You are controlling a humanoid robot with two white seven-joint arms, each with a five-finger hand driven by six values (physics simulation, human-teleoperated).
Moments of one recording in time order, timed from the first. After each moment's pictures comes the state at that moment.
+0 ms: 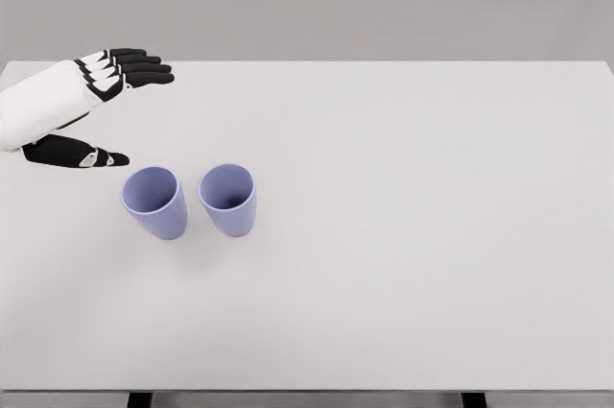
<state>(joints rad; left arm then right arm) -0.30 1.02 -0.30 -1.78 -0.04 -0.61 -0.22 0.00 0.00 -0.23 0.04 0.14 -0.09 0.04</state>
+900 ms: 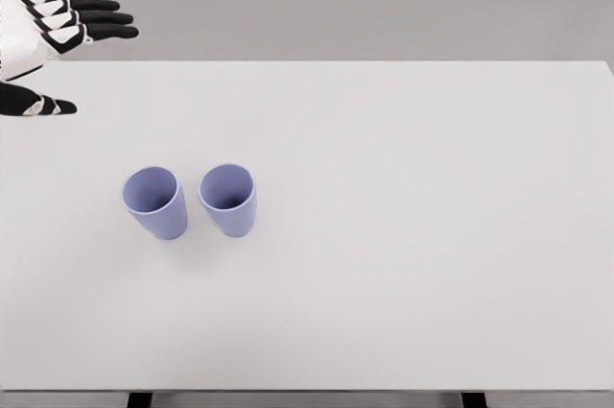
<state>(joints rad) -0.51 1.18 -0.34 -1.79 -0.13 -0.61 -0.22 0.00 0.00 -0.23 0.05 0.14 -0.08 0.05</state>
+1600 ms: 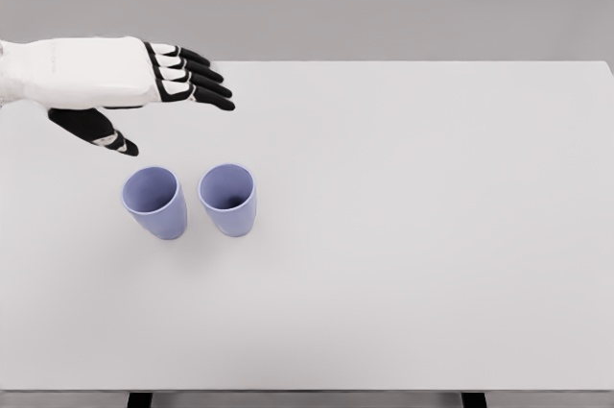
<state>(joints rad) -1.72 1.17 -1.78 -1.79 0.14 -0.61 -0.22 0.00 0.00 -0.23 0.05 0.14 -0.08 0.05</state>
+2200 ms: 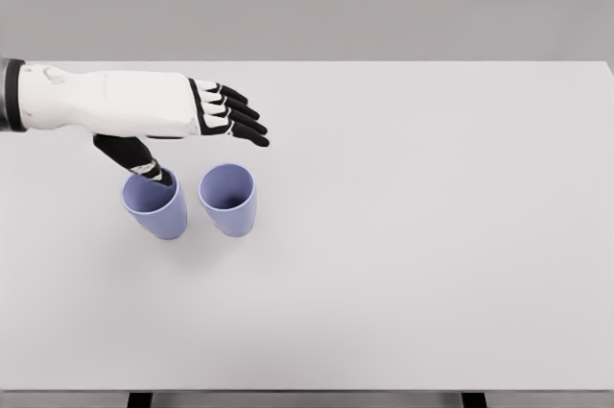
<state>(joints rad) -1.68 1.09 -1.81 -1.79 0.17 -0.61 -0.22 0.00 0.00 -0.23 0.05 0.14 -0.08 0.04</state>
